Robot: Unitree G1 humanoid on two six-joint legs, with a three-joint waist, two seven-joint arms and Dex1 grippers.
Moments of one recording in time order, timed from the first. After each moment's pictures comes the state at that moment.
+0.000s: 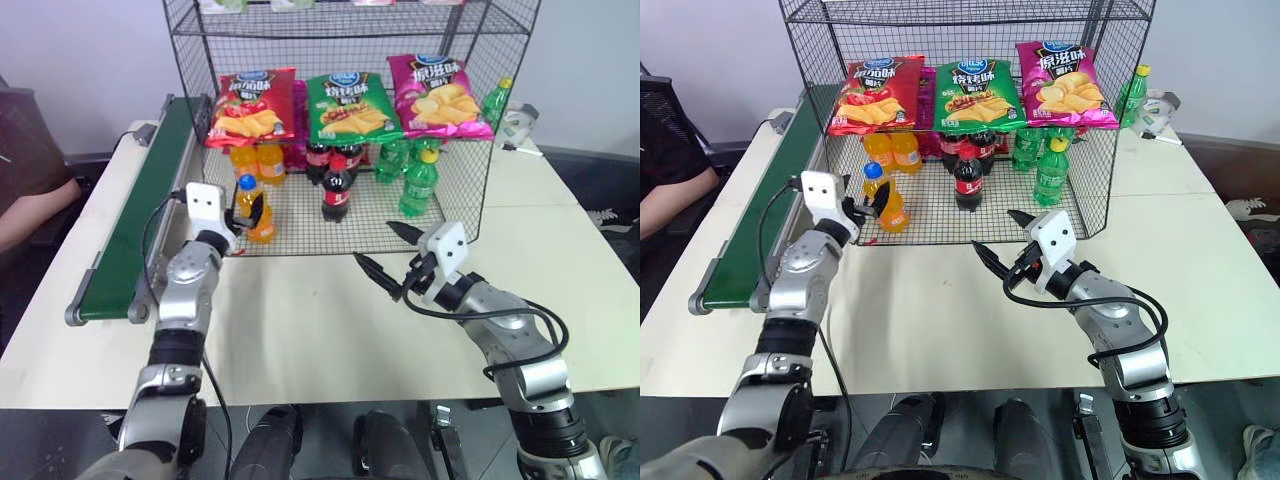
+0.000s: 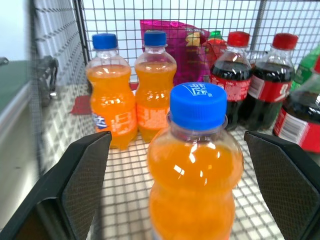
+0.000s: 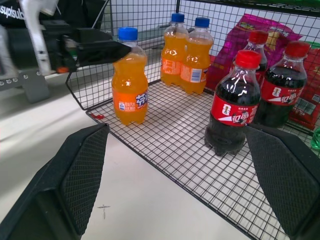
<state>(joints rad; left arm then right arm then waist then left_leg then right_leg) -0.47 0.26 0.14 0.21 -0.21 0.13 -0.30 -0.18 -0.42 0.03 -0.37 0.32 0.36 0.56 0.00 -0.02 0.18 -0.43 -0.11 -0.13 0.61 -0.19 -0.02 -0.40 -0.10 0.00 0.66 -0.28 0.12</state>
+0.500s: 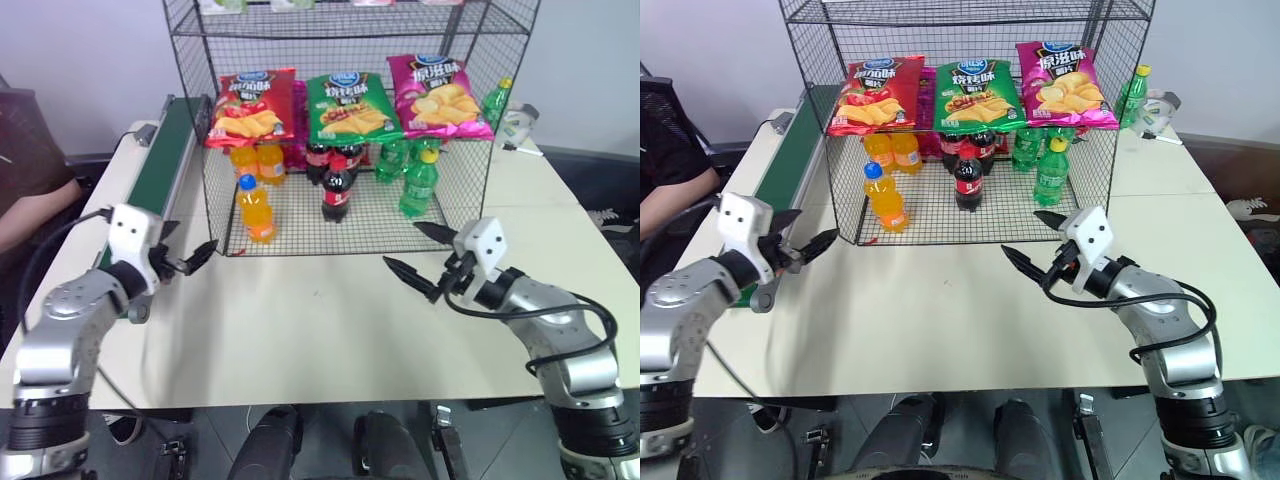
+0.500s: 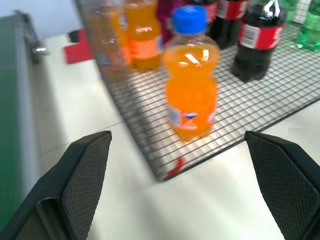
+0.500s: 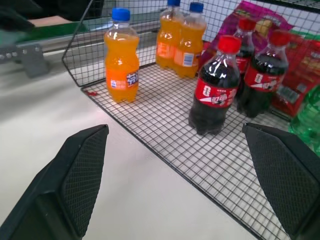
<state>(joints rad) -0.14 0.69 0.33 -0.24 -0.47 0.56 -0.61 -0.16 -0.60 -0.10 -0.32 0.41 0.36 0.76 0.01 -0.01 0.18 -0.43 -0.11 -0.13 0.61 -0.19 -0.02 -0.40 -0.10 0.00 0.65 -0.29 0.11</state>
